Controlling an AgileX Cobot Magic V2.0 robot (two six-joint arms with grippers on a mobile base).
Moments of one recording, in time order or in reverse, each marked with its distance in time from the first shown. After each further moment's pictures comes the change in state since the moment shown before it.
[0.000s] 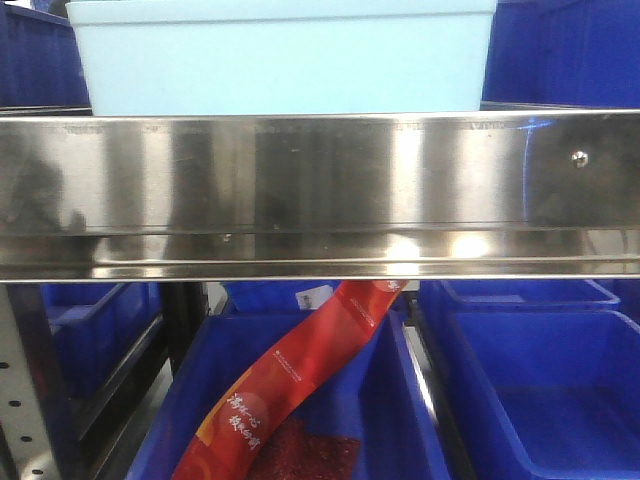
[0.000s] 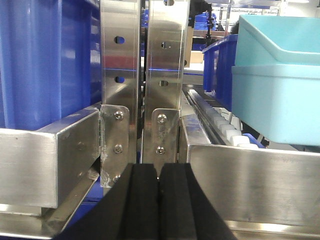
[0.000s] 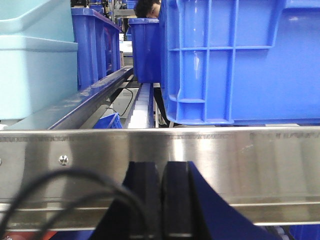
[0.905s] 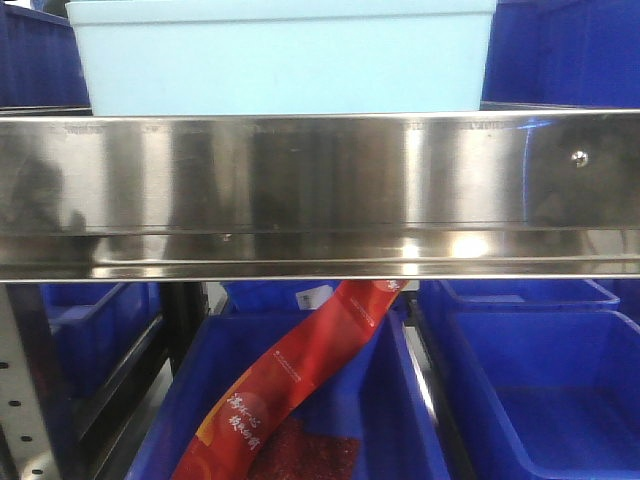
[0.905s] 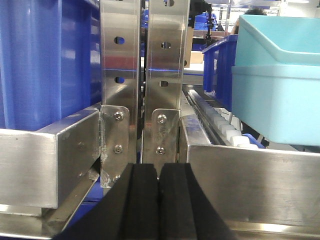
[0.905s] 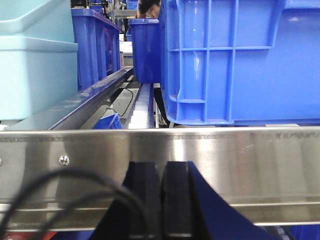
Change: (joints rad) left arm 0.000 0.000 0.000 0.000 0.000 0.000; right arm 0.000 0.000 0.000 0.002 0.000 0.000
